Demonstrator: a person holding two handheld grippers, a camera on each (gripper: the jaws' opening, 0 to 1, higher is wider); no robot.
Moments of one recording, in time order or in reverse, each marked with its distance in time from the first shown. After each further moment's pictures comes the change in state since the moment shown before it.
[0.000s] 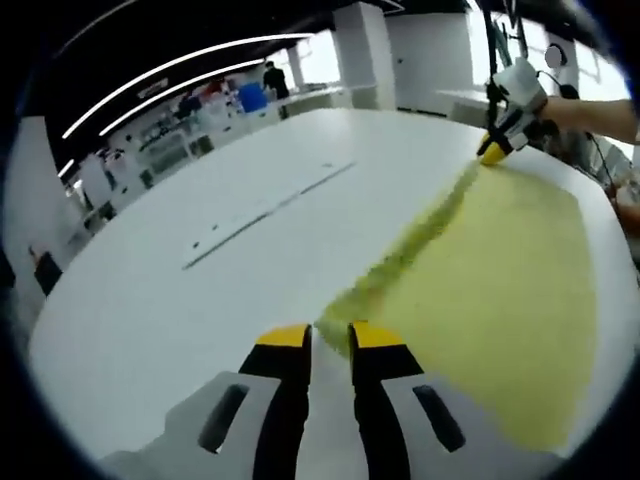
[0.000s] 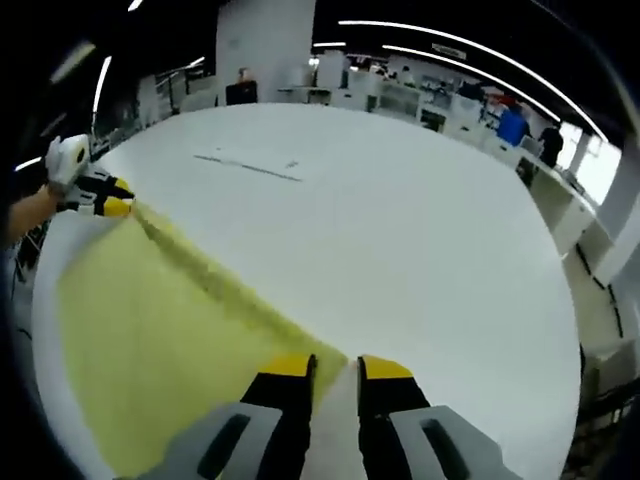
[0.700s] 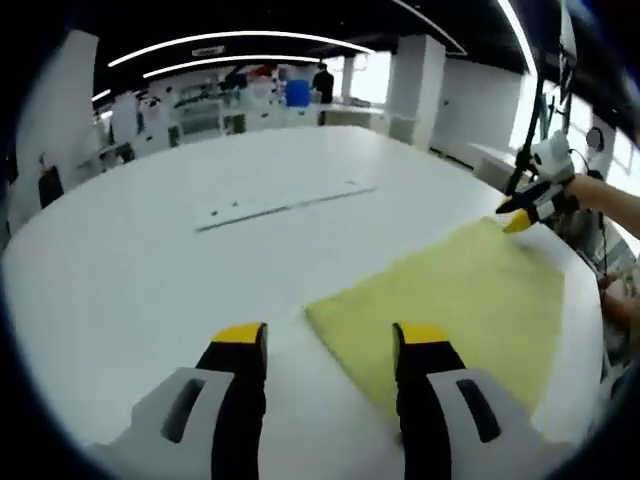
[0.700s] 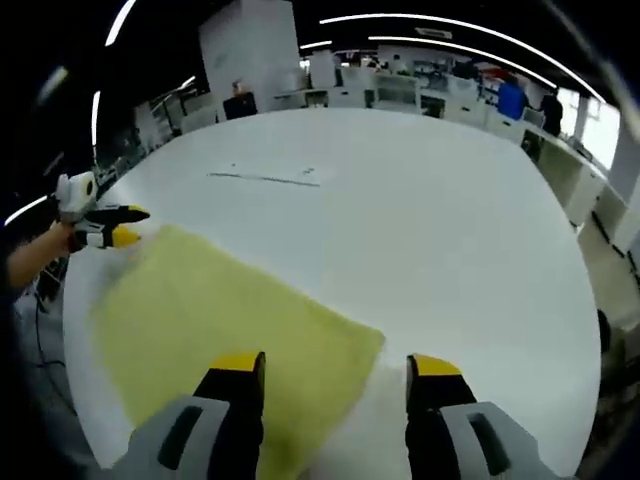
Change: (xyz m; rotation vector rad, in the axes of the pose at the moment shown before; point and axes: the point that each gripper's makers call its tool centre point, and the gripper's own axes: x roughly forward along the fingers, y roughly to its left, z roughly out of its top) left arm -0.039 -0.014 -0.001 -0.298 -0.068 -0.042; right arm -0.033 0.035 -0.006 0.087 0.032 0.134
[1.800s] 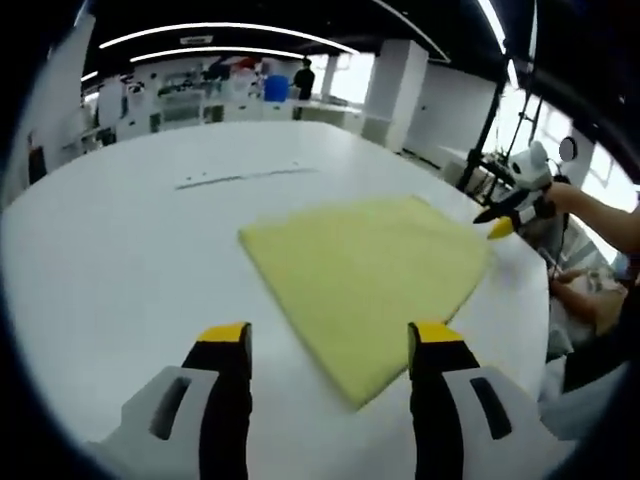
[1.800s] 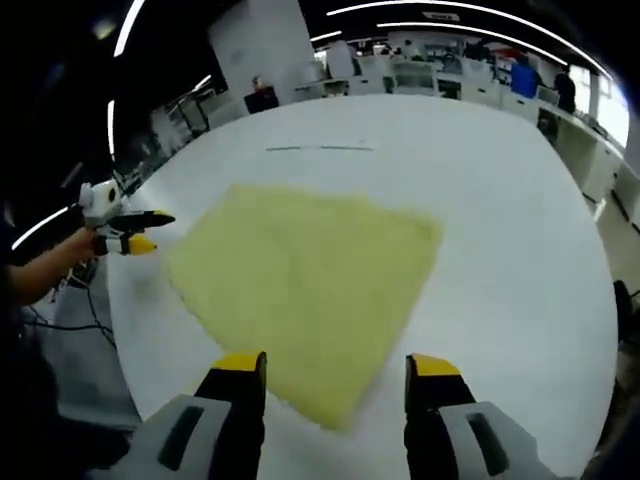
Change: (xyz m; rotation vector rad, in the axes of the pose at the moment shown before) left arm -0.081 -0.073 -0.062 -0.040 0.023 -0.127; right arm -0.068 0.059 -0.084 0.061 0.029 0.131
